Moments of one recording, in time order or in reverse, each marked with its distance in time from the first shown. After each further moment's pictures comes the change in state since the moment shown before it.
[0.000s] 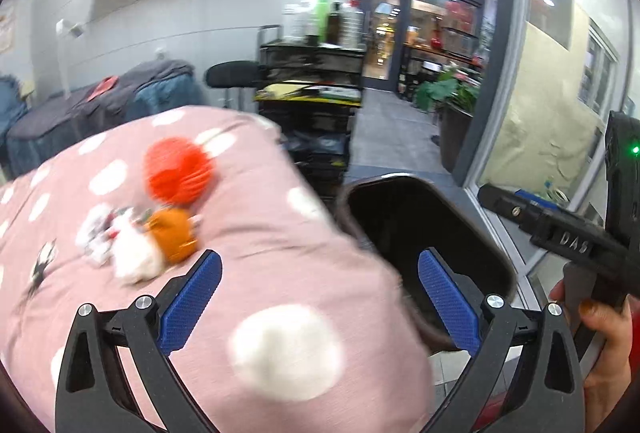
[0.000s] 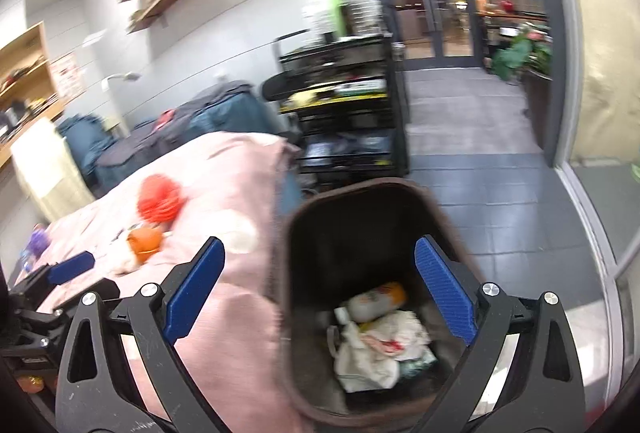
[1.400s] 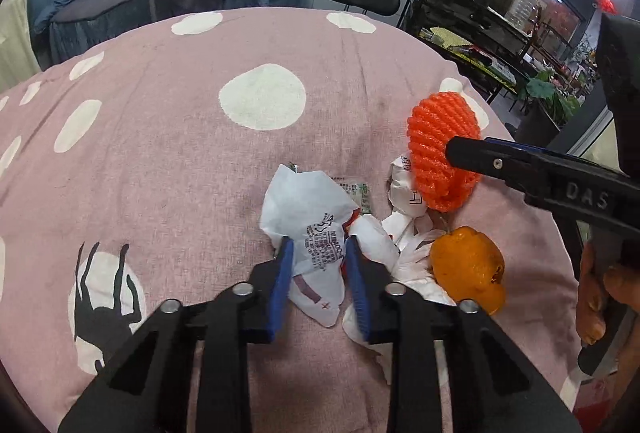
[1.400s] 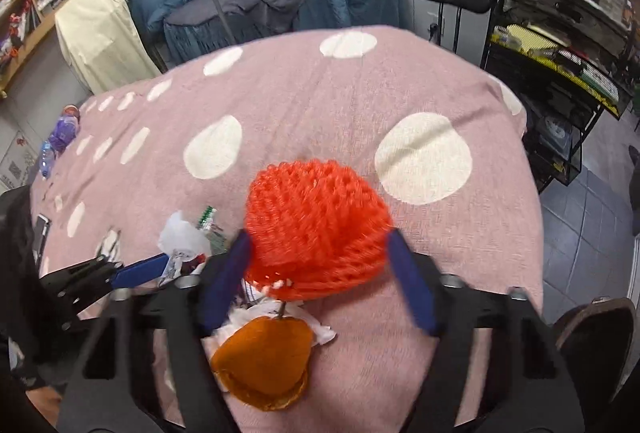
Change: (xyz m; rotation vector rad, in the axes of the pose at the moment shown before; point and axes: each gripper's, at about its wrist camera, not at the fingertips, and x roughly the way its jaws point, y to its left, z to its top) left arm 0.086 0.231 0.010 -0.272 0.285 0.131; right arm 0.269 0.244 0.057 -0.282 0.474 0.200
